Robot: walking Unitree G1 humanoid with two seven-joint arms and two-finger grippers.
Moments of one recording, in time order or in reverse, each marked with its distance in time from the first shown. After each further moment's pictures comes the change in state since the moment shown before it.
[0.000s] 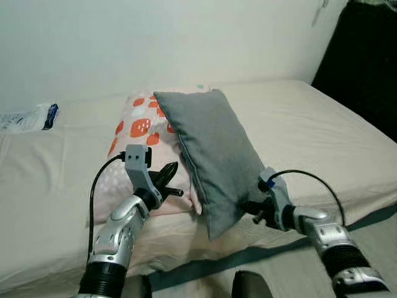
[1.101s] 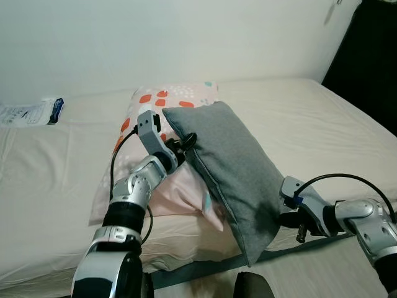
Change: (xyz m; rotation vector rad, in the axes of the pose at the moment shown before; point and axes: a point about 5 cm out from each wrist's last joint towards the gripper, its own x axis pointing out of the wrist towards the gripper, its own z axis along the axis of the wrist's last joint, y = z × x) left arm 0.072 -0.011 0.038 -0.412 0.055 0.051; right arm -0.063 -0.012 -0.003 -0.247 0.220 0.065
